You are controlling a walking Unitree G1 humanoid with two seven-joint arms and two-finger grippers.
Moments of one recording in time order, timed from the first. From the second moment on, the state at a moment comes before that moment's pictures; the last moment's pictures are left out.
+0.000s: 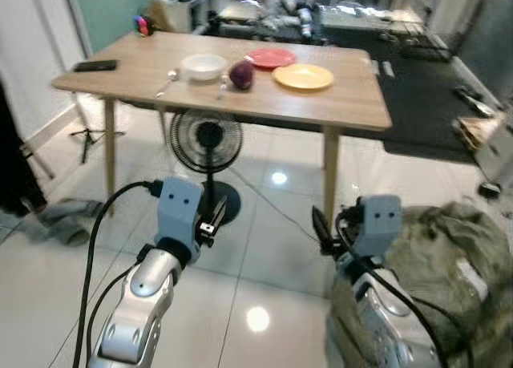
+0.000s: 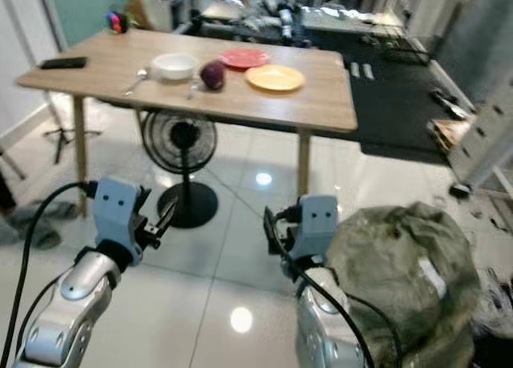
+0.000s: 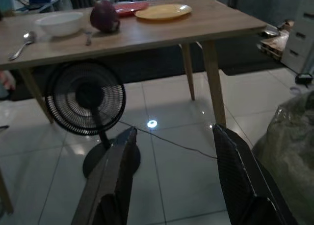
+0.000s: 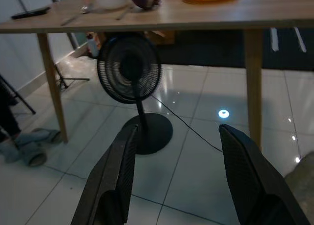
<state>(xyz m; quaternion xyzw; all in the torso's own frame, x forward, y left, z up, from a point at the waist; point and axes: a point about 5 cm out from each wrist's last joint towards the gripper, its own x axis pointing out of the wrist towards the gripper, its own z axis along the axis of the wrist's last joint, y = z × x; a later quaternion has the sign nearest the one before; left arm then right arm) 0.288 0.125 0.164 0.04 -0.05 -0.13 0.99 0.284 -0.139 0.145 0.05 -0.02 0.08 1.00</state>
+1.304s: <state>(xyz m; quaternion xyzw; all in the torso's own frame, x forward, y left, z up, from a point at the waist) 0.294 0.122 0.173 0.06 -0.08 -0.11 0.99 0.289 -0.133 0.168 0.07 -0.08 0.12 0.99</state>
